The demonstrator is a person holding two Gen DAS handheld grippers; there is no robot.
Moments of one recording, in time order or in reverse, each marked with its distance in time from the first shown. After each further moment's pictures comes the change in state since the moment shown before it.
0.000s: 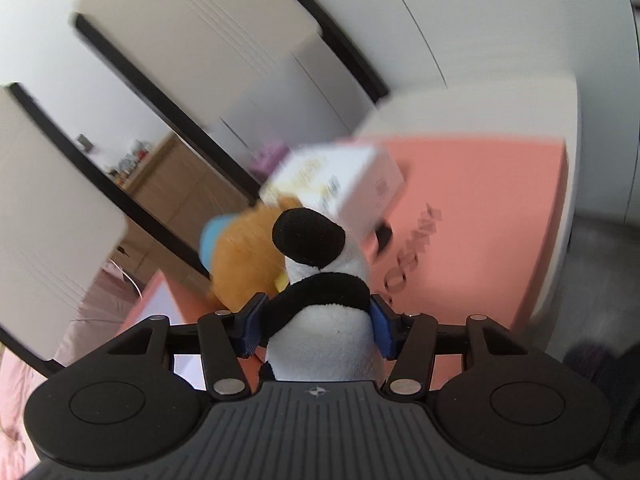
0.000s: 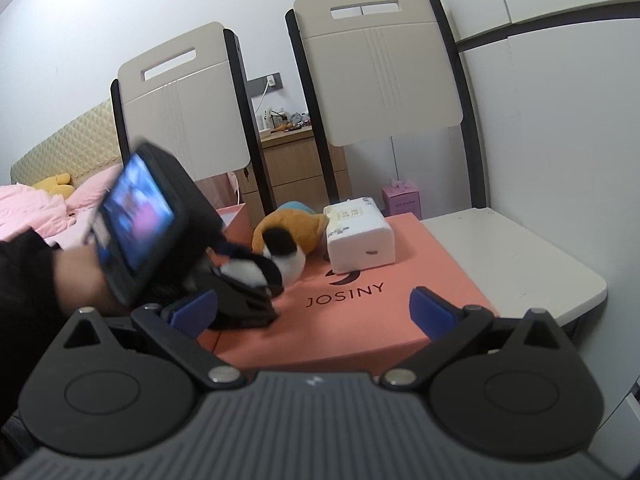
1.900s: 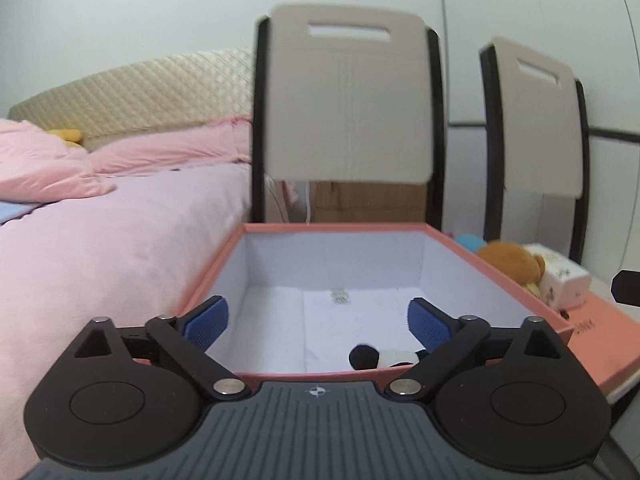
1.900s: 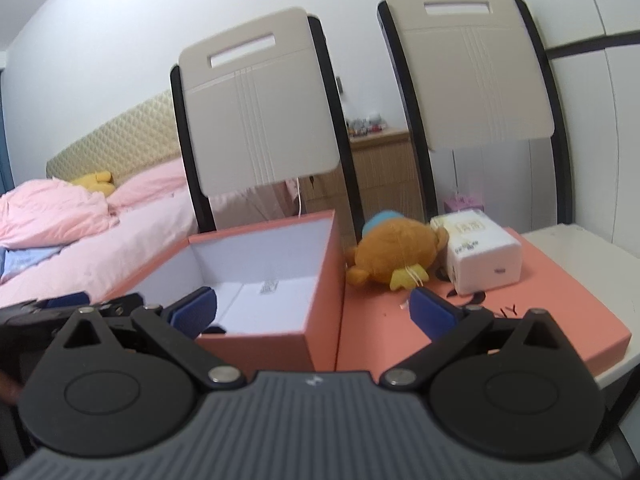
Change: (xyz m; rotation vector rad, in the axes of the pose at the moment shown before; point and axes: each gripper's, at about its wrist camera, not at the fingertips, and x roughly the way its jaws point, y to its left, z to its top) left arm -0.132 0.108 -0.207 -0.839 -0.187 0.364; right arm 0.061 0.107 -0.004 -0.033 -0.071 0.129
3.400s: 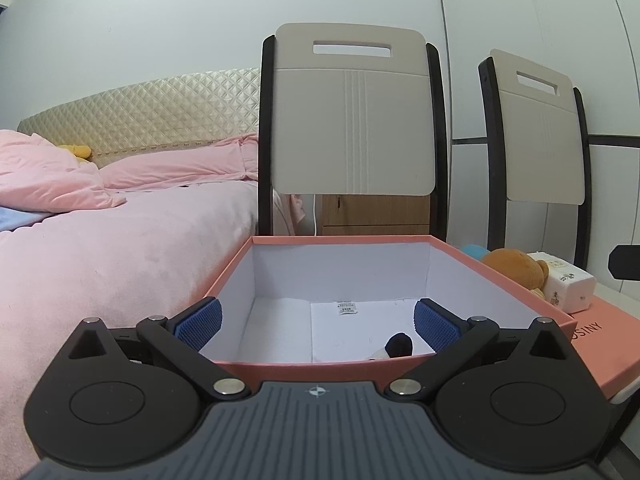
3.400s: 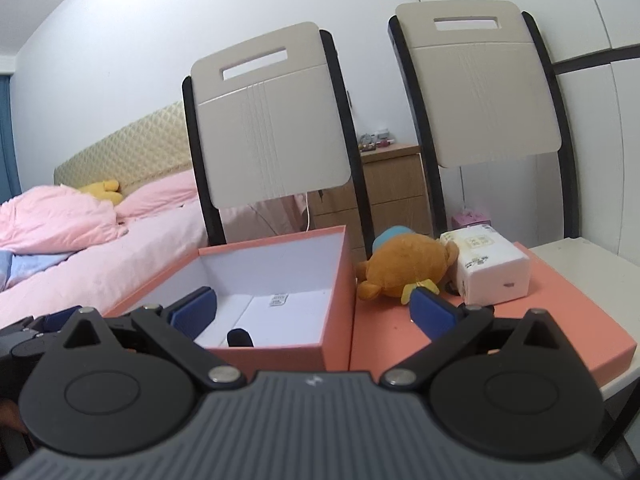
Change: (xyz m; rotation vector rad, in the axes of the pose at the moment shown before) left arm -0.003 -0.004 -0.012 0.028 -0.048 0.000; right arm 0.000 0.006 0.004 -0.023 -0.005 0.014
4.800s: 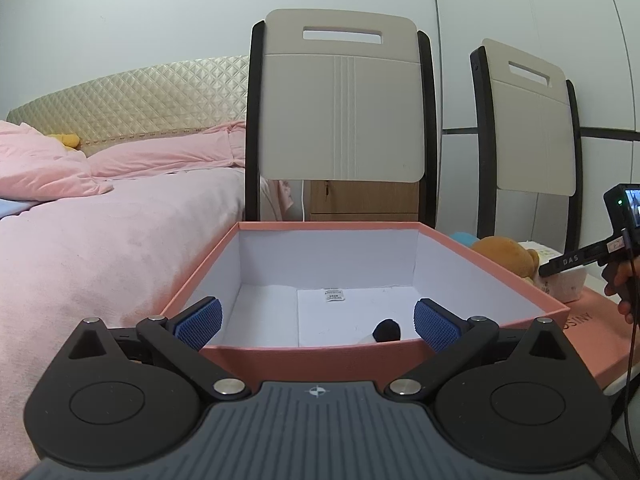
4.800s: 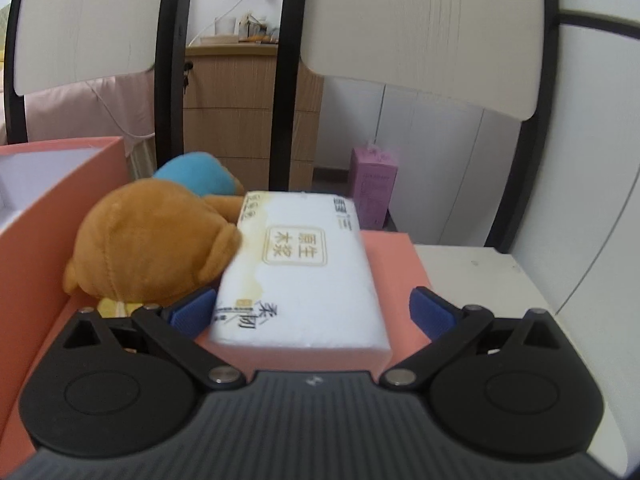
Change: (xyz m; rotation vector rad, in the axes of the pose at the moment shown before) left arm 0.008 0.002 -0.004 -0.002 0.034 -0.038; right arm 0.208 -0.177 0.028 -0.205 0.322 -0.282
